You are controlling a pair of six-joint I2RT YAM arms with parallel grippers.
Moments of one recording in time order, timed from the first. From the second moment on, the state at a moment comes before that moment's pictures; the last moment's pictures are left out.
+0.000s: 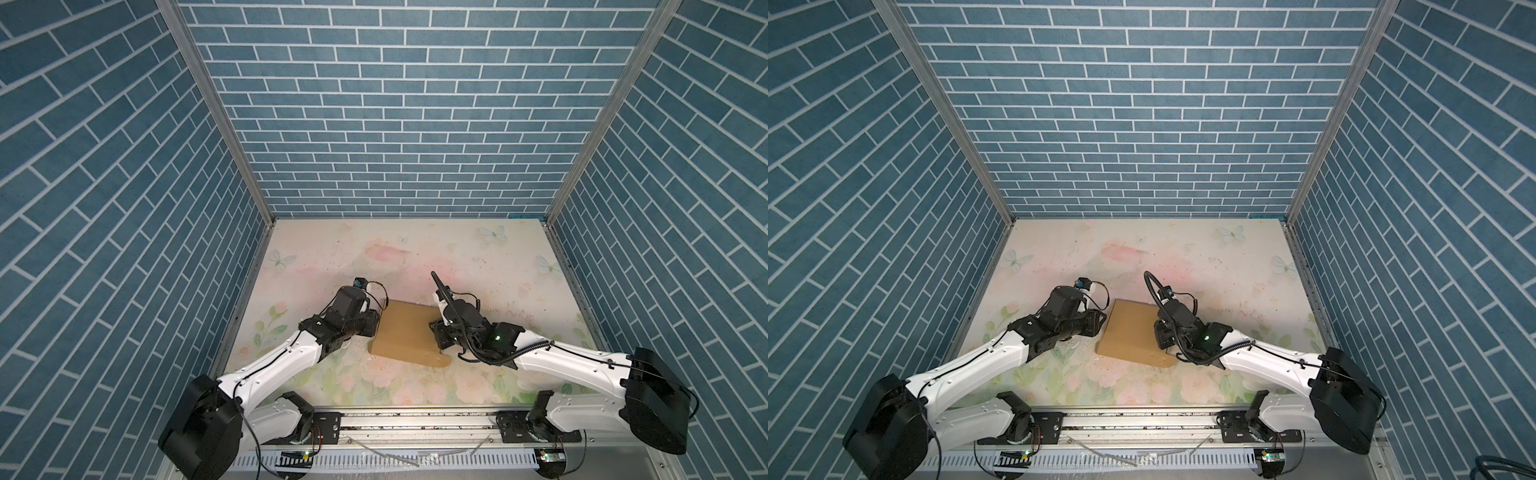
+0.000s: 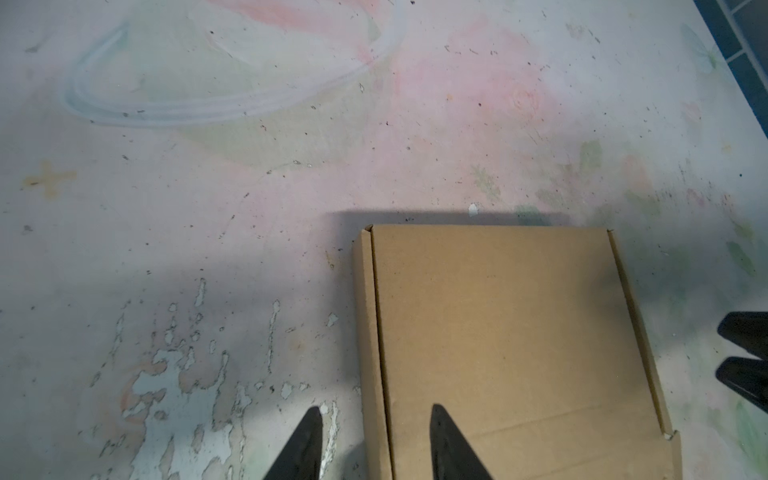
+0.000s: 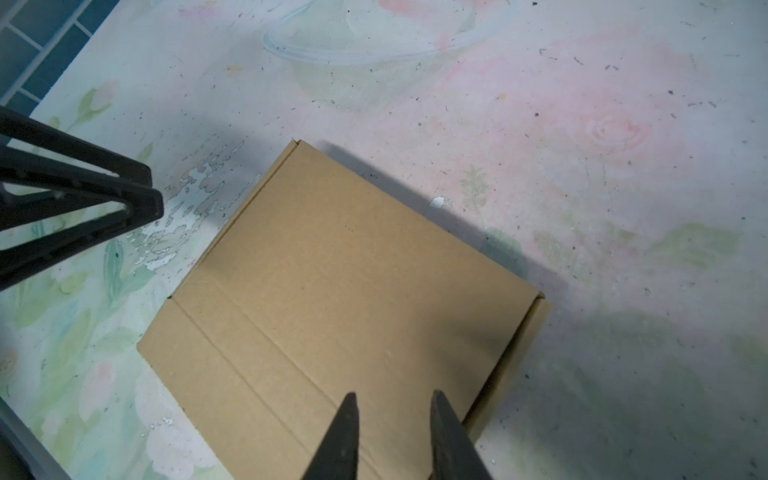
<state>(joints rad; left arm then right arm) -0.58 1.17 0.62 -0.27 0.05 -0.39 0.99 1.25 0.69 -0.23 0.18 0.47</state>
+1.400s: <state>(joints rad) -0.53 1.36 0.67 -0.28 0.14 -0.28 0.97 1.18 0.69 -0.26 0.19 0.47</state>
